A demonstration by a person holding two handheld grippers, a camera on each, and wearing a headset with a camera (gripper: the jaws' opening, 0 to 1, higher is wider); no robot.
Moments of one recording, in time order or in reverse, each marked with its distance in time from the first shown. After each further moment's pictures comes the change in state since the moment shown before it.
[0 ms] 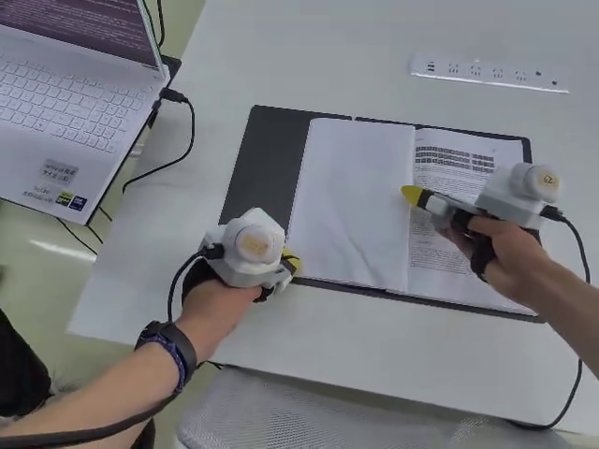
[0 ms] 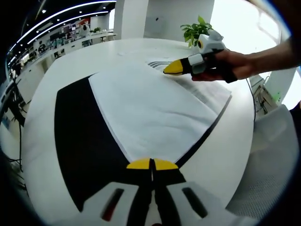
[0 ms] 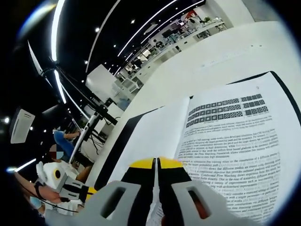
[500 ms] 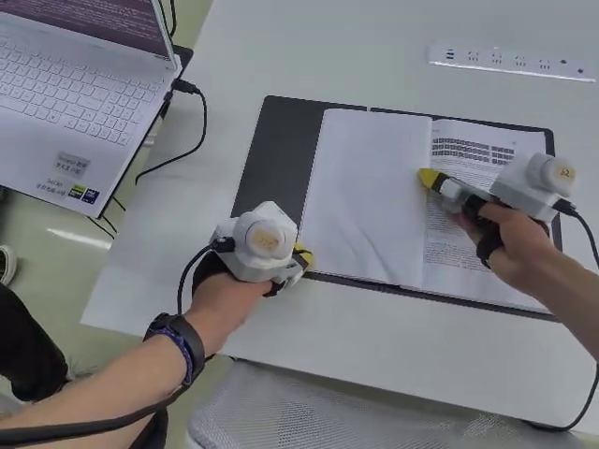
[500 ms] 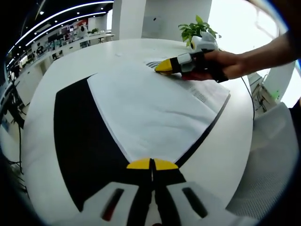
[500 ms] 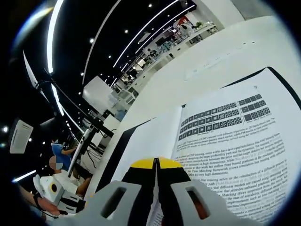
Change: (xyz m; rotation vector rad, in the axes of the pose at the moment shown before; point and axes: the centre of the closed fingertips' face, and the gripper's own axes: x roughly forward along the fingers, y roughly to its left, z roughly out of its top) left arm 0.000 0.000 -0.001 0.015 -0.006 -0.008; right arm 0.015 -0.008 0.020 0.072 -0.104 -0.018
